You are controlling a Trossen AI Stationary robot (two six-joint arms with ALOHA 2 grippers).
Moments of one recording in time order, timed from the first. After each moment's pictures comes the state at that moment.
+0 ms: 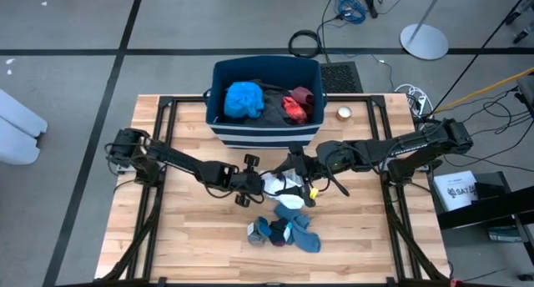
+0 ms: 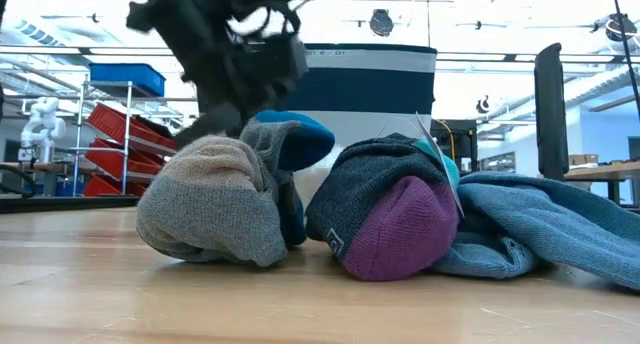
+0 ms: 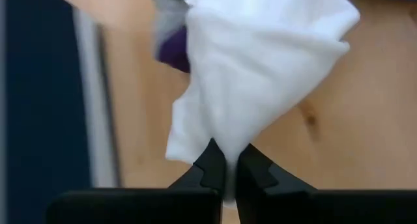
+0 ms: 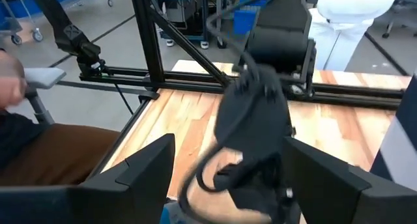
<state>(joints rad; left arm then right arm) -0.17 1.71 0.97 -0.22 -0.37 0.33 0.18 1.38 1.10 -0.02 -0.05 0.05</state>
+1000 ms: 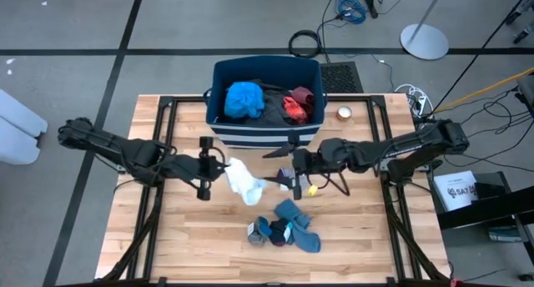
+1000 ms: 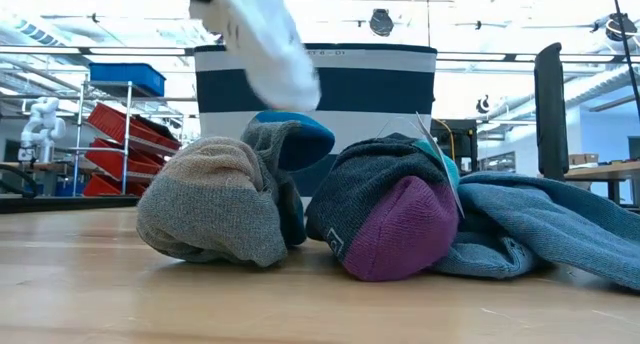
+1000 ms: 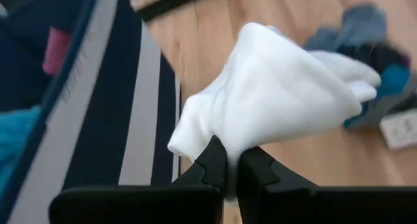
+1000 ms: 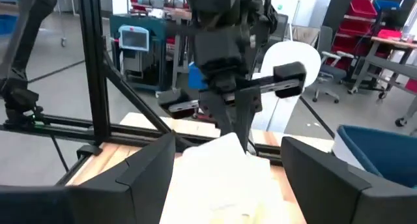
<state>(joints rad) -0.31 1.03 0.97 -0.59 -0.43 0.14 0.18 1.43 1.10 0.26 0.13 -0.10</state>
